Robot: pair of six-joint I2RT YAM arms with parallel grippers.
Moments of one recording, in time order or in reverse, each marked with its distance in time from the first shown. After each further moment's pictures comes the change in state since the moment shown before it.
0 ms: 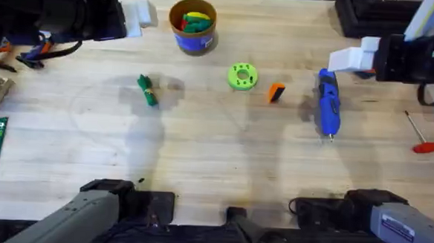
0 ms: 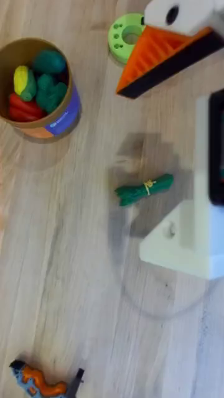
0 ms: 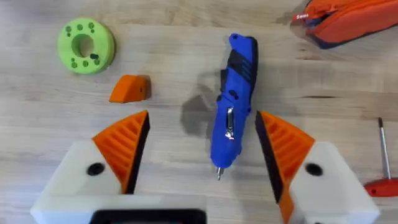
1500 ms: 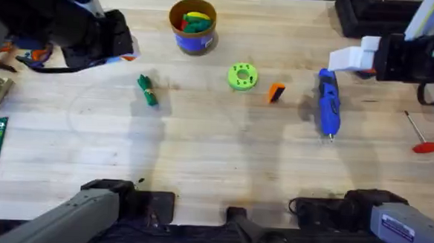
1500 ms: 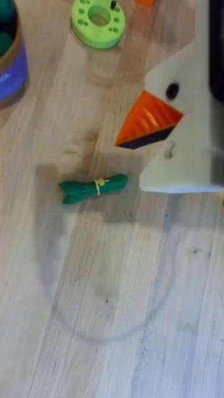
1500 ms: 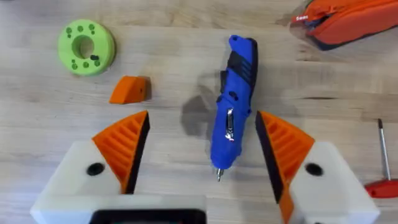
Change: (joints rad) left arm 0.000 0.057 0.000 -0.190 0.034 -0.133; right arm 0.000 0.000 0.000 0.005 0.000 0.000
